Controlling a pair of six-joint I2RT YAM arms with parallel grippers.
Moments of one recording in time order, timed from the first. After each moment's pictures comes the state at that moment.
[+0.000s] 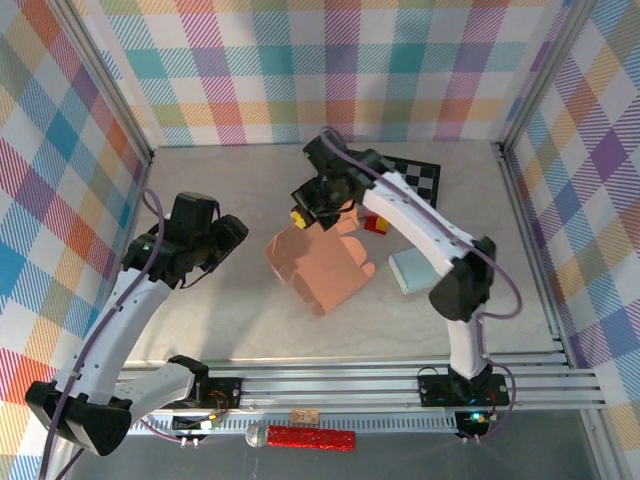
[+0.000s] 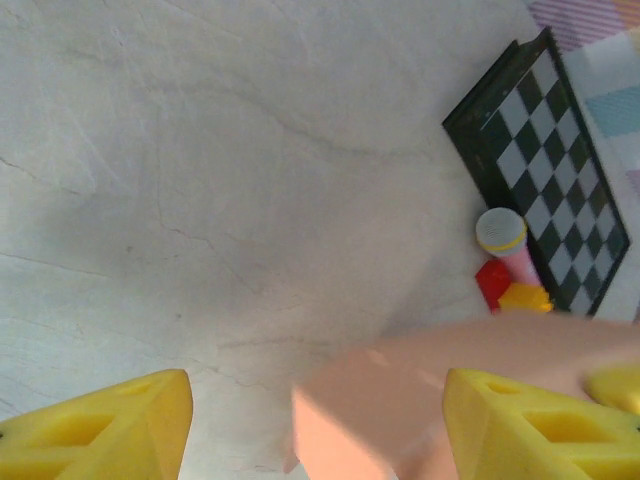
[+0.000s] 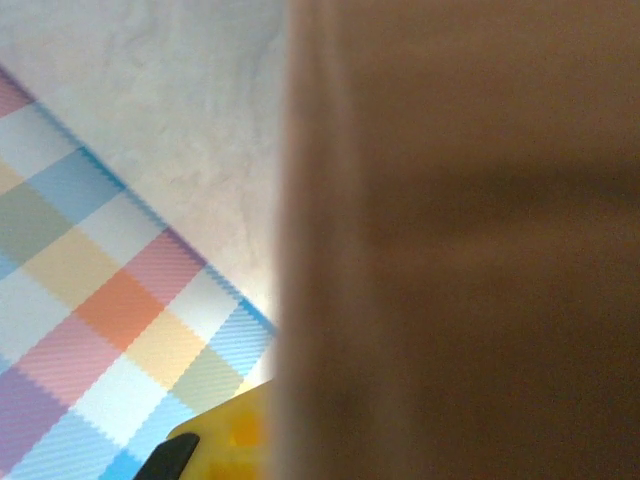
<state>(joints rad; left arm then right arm) -0.34 1.06 1.17 -0.99 -0.04 -1.03 0.76 2.03 2.11 -1.11 -0.35 1.57</state>
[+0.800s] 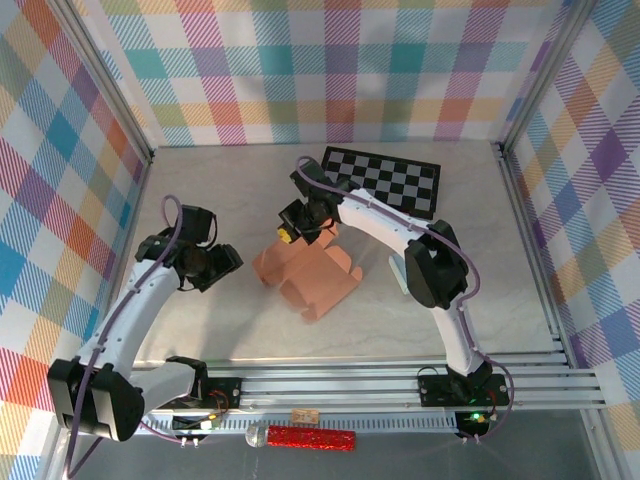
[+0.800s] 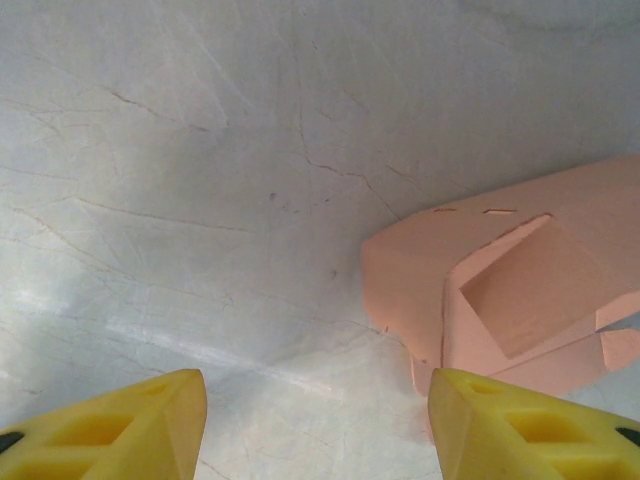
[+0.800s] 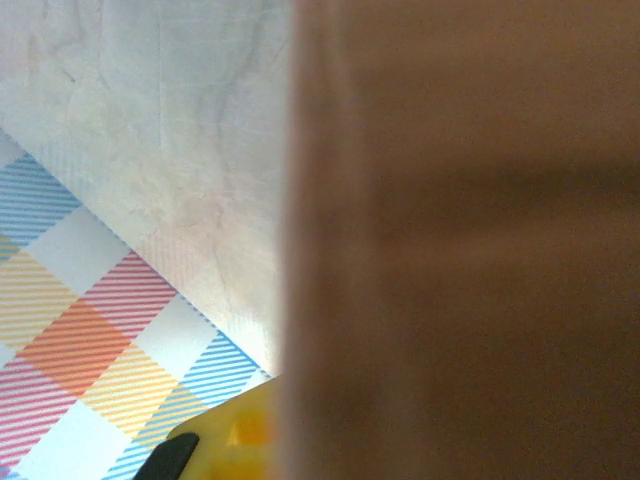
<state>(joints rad) -0.19 1.14 0.99 -1.02 0.09 -0.74 0.74 2.16 1.87 -0.70 -0.45 1.51</state>
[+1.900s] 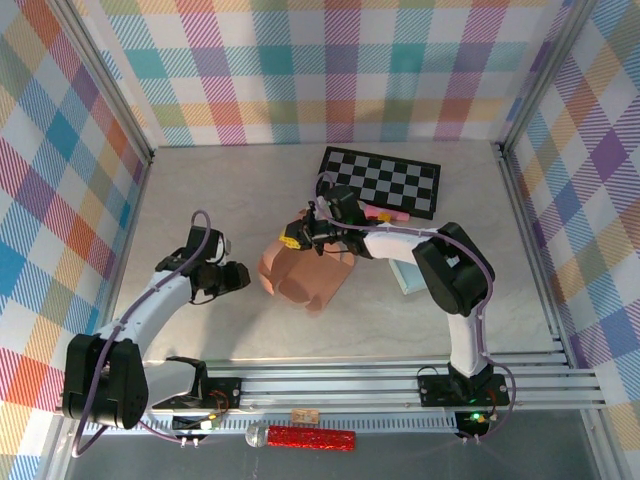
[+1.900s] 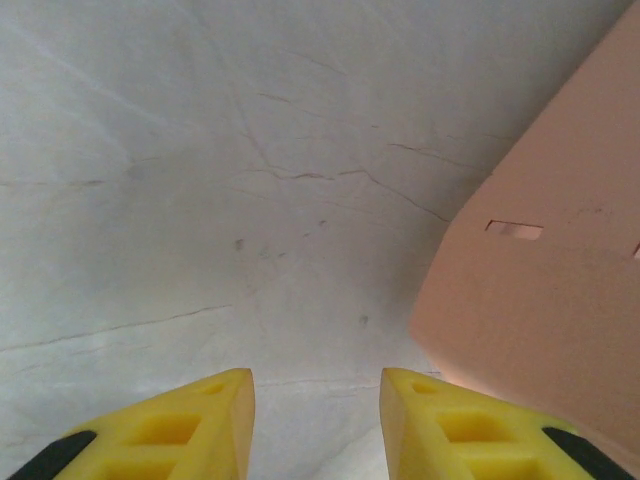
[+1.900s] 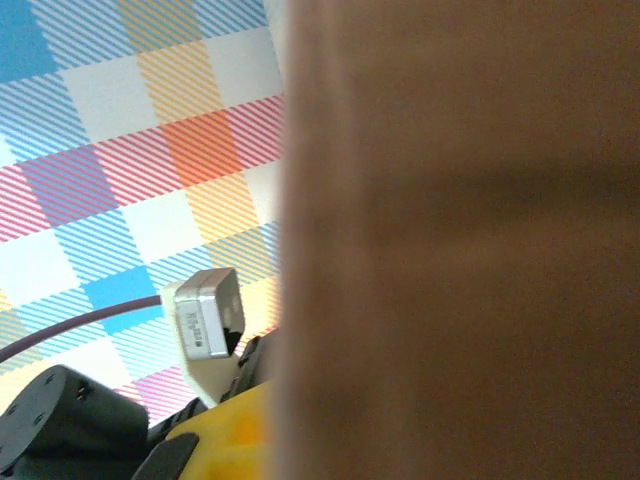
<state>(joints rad) -0.16 1.19 0.69 -0.62 0.22 -0.43 0.67 2.00 1.25 0.30 -0.78 1.39</state>
